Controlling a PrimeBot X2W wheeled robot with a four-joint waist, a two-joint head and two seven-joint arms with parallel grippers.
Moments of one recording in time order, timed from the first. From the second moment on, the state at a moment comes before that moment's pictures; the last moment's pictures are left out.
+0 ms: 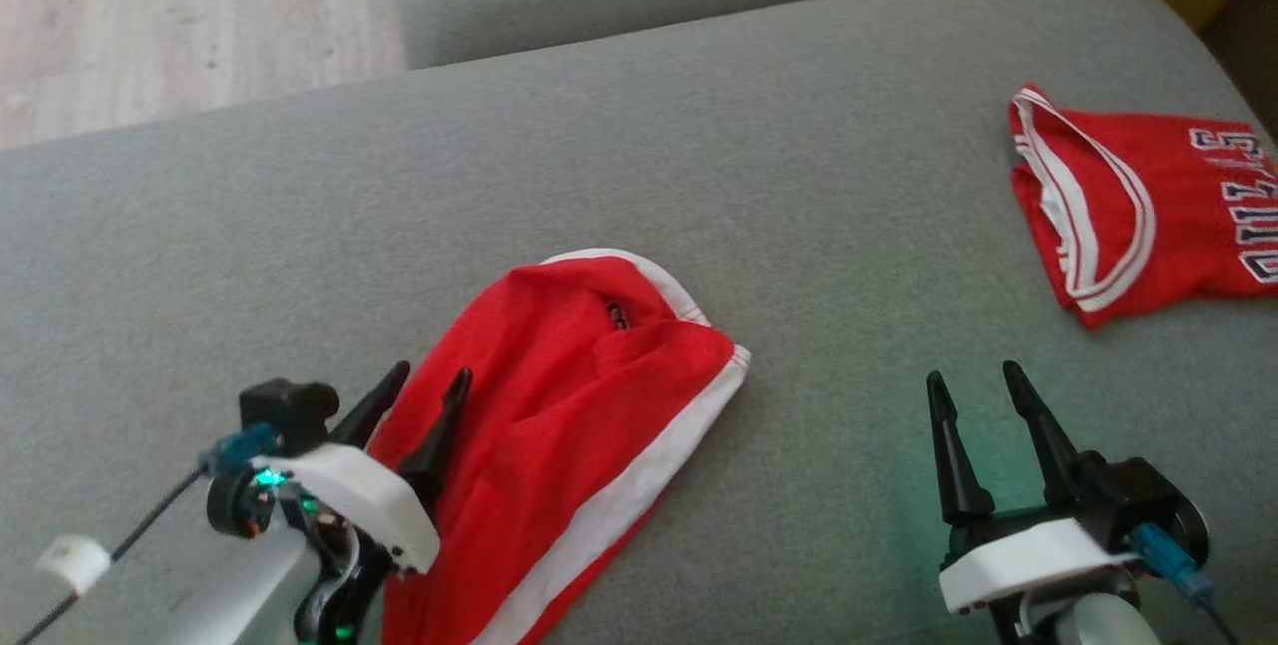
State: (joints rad) left arm -0.36 0.43 -0.79 0.42 -0.94 -0.04 -0.06; right arm 0.02 -0.04 0.09 0.26 0.10 0.12 -0.25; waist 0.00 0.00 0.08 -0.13
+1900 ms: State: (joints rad) left arm -0.57 0.43 -0.64 0.73 -0.94 -0.02 -0.25; right arm -0.01 -0.04 0.04 0.25 0.13 0.12 -0.25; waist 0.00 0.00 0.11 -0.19
